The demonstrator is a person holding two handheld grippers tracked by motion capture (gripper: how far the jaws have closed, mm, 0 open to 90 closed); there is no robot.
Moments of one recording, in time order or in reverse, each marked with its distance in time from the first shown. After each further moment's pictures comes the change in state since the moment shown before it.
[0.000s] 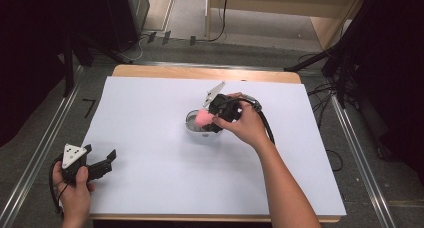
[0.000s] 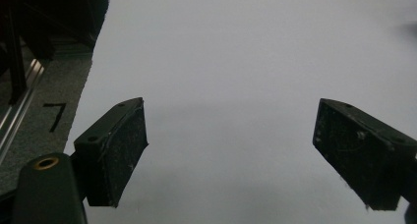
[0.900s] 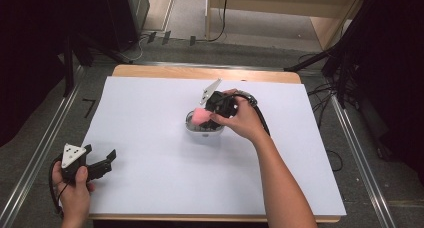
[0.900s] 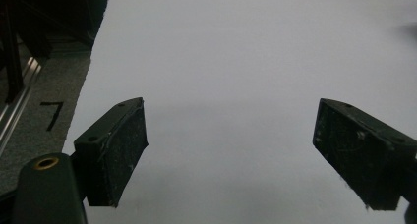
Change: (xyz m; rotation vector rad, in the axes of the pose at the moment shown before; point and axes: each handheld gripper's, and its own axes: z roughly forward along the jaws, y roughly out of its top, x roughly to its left) left arm 0.001 0.000 0.000 0.003 -0.008 -0.009; right arm -0.013 0.007 0.012 -0.010 0.045 -0.056
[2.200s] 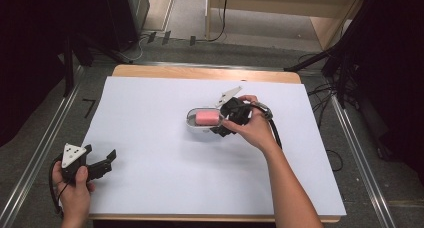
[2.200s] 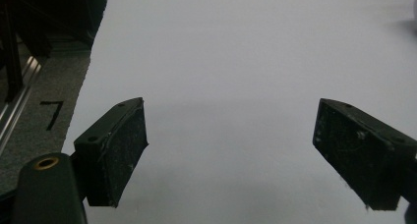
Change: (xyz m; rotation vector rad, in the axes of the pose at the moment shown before) left arm 0.000 0.000 0.000 0.005 0.000 0.002; right arm 0.015 -0.044 -0.017 -0.067 -0.137 0.208
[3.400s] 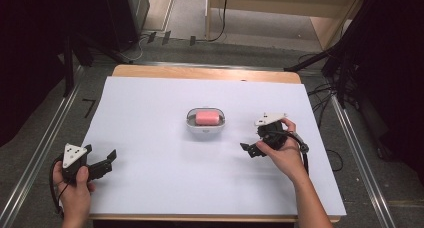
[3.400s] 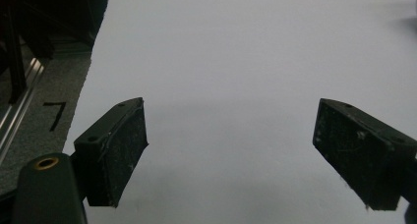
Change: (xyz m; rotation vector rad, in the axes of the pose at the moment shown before) left arm -0.001 0.000 0.000 -0.002 0.006 0.007; right arm 0.014 -0.107 -0.045 -0.080 -0.187 0.243
